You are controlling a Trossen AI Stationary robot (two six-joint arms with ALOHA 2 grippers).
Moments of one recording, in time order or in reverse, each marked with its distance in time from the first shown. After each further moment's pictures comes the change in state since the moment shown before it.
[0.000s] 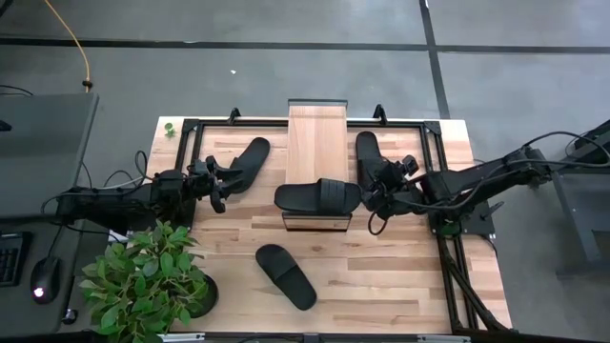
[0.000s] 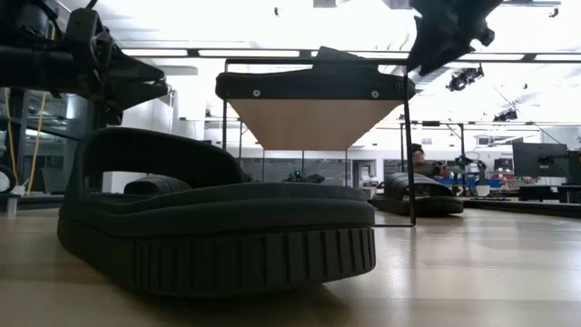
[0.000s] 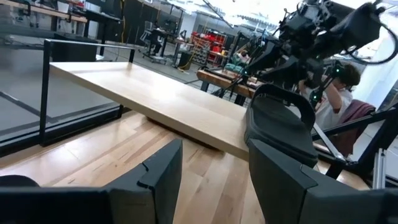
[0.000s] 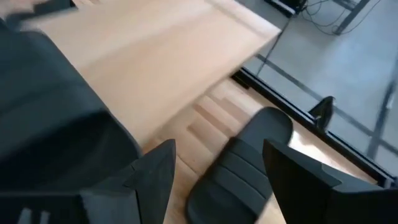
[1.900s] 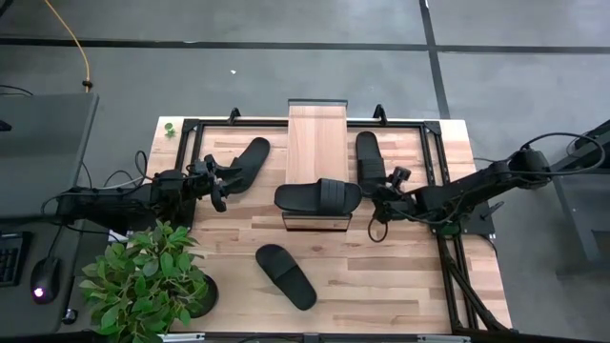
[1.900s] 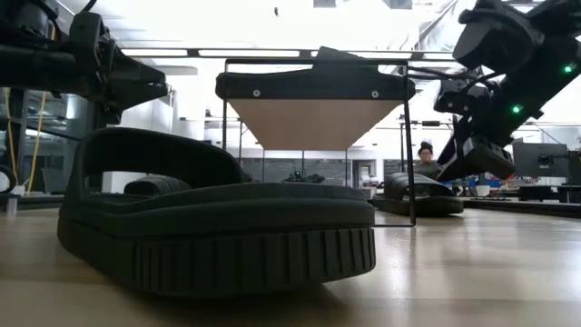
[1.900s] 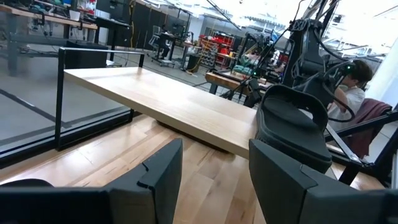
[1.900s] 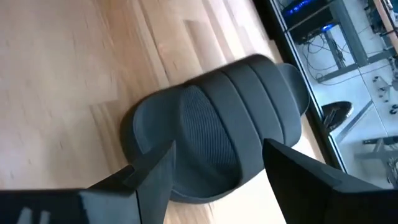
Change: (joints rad) left arm 0.000 0.000 0.000 0.002 -0.036 0.035; right arm -0.080 0.000 -0.577 0.555 -0.051 -0.583
